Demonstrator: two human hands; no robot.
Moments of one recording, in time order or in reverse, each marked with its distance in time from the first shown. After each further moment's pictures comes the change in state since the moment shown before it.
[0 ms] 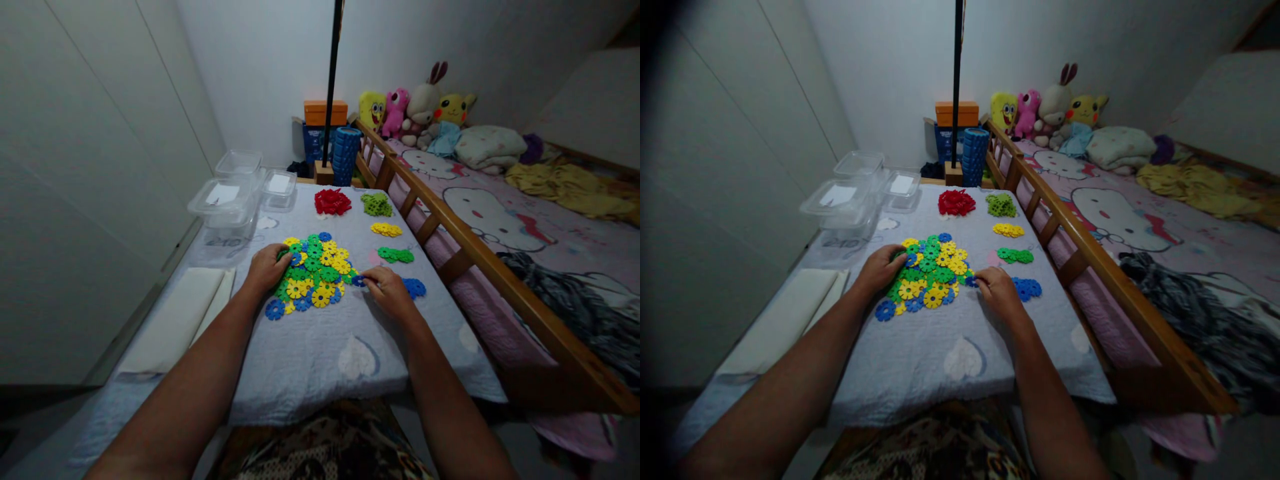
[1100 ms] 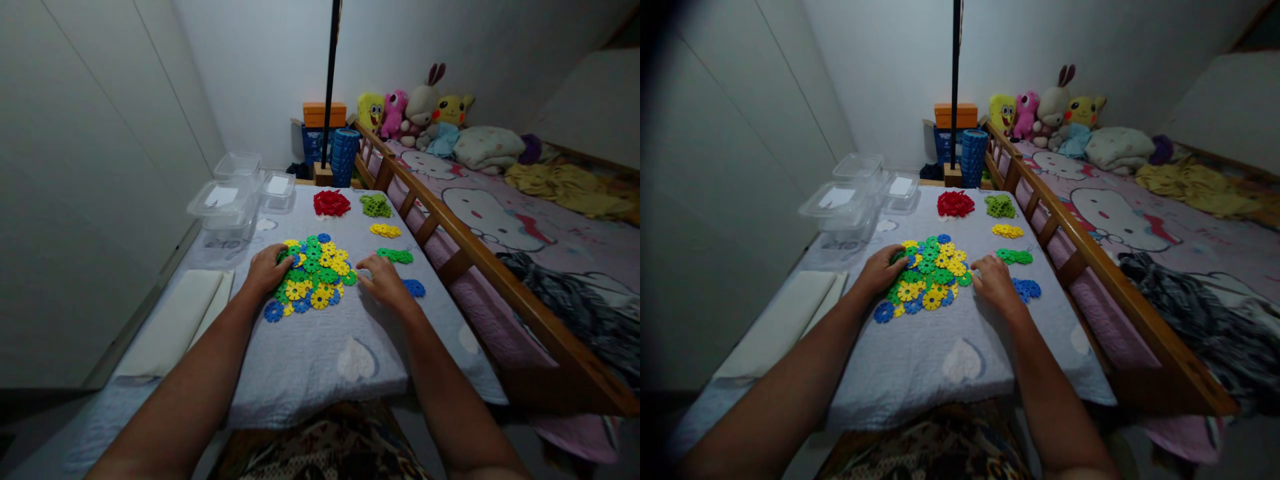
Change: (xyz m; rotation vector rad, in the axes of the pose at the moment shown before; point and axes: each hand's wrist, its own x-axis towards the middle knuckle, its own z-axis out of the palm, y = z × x) left_hand 0.001 -0.001 0.004 0.011 0.008 0.009; right_hand 0.025 0.000 0.000 -0.269 -0.066 -0.047
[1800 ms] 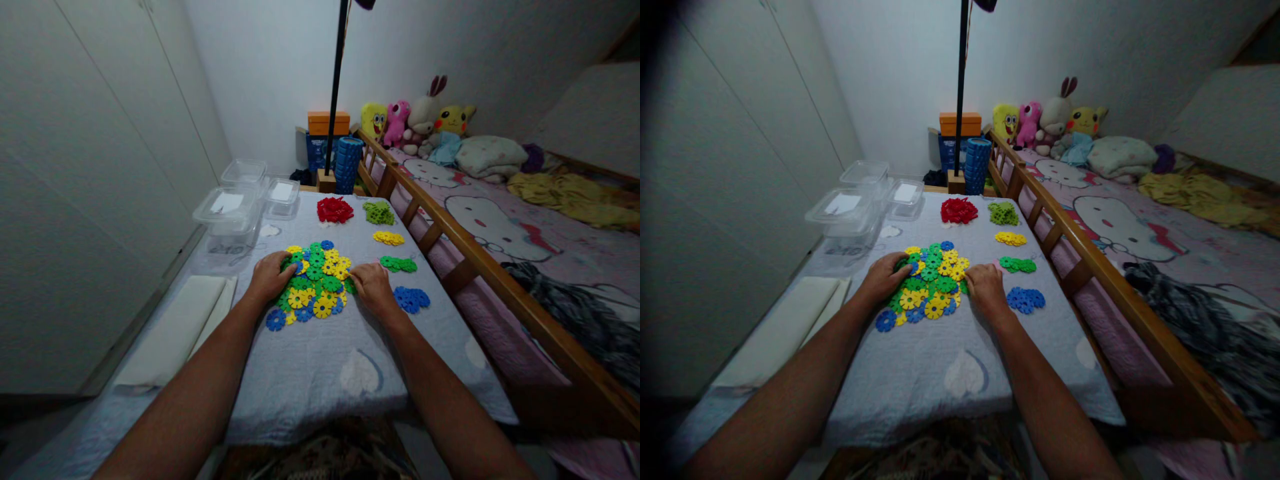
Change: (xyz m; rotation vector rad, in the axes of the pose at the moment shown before) left_hand -0.001 0.000 -0.001 0.056 -0.033 0.029; right_hand 0.012 -0.013 0.030 -0.020 0.100 0.009
